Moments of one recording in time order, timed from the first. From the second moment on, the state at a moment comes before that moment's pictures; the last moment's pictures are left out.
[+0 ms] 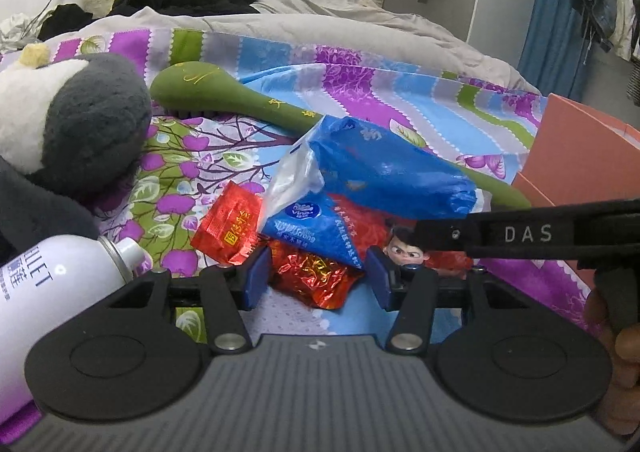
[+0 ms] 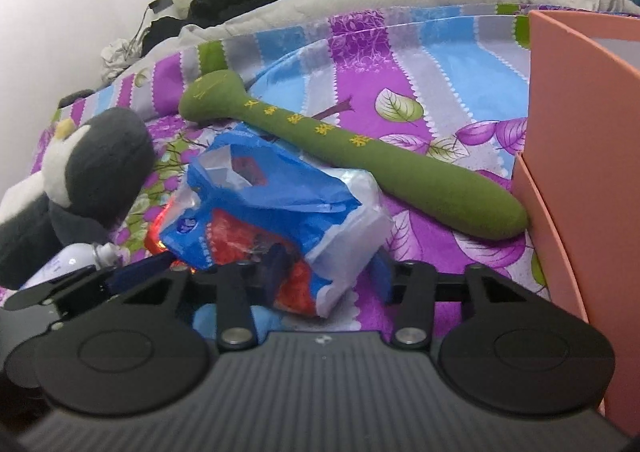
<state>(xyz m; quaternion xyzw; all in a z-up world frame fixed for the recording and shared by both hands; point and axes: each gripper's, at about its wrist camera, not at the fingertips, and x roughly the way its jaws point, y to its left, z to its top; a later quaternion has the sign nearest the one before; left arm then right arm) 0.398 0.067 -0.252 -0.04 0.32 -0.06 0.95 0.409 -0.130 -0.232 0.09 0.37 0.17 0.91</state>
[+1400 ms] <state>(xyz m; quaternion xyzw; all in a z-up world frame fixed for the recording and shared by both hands) 0.321 0.075 -0.214 -0.12 0.35 -0.02 0.93 0.318 -0.138 -0.184 0.01 0.33 0.10 0.94</state>
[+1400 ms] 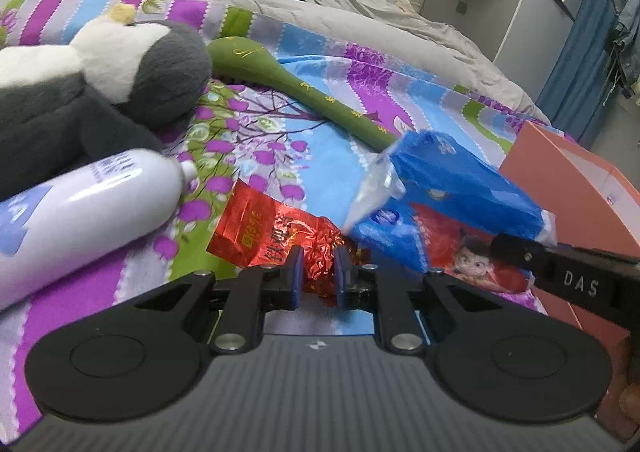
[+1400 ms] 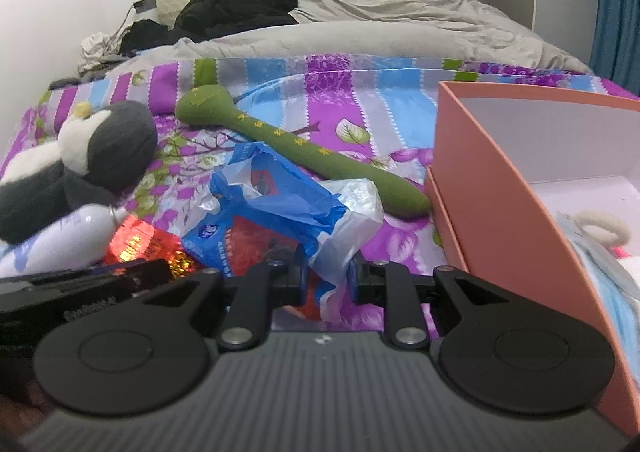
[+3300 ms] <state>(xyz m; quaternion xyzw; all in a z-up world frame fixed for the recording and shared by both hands) 0.327 0.090 -0.237 -0.08 0.38 -0.04 0.92 0.316 -0.123 -0.213 -0.09 0.43 0.20 0.88</state>
